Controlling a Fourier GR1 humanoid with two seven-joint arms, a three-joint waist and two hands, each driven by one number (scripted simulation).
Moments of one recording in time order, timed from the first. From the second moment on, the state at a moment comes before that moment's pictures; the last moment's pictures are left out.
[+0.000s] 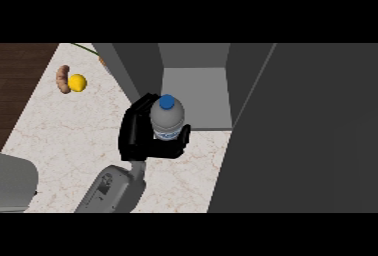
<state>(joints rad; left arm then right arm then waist) -0.33 0.02 -0.33 -1.40 0.37 0.39 -0.27 0.16 -0.35 0.73 -2.48 0.10 -0.41 0.23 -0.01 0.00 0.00</state>
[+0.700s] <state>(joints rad) -0.69 0.00 -0.24 -1.08 0.31 0.50 -0.22 0.17 -0.37 0.73 -2.49 0.09 -0.42 0.22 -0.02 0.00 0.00</state>
